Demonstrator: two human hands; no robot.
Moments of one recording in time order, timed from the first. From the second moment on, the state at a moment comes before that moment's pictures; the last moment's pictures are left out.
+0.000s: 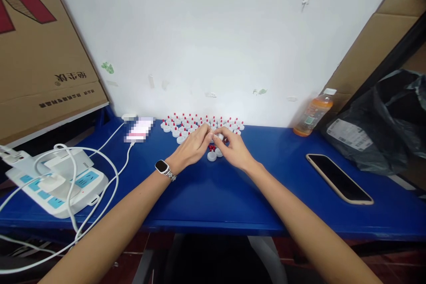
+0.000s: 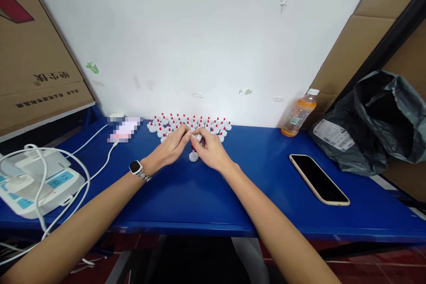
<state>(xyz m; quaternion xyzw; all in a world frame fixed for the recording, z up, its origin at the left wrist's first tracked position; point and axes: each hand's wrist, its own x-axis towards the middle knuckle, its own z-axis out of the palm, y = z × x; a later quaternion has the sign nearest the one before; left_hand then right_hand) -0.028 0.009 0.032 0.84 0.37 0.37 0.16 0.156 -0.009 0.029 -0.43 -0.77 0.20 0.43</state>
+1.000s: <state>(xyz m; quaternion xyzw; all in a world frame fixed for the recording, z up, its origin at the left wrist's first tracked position) -0.048 0.038 0.016 0.86 0.38 0.30 0.16 0.171 0.014 0.011 -0.49 -0.71 0.11 0.50</state>
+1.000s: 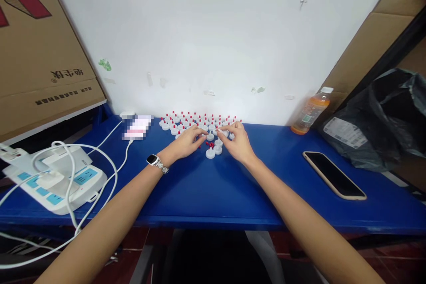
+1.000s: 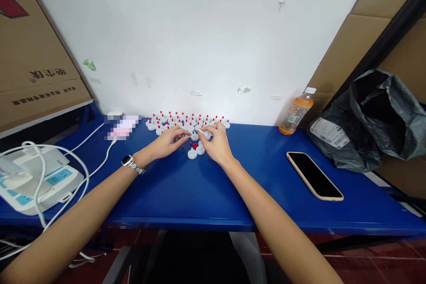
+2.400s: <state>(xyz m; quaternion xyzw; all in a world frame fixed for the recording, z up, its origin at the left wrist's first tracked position) -0.051 0.041 0.006 0.86 0.38 0.23 0.25 0.162 0.039 0.022 -0.47 -0.74 0.20 0.44</state>
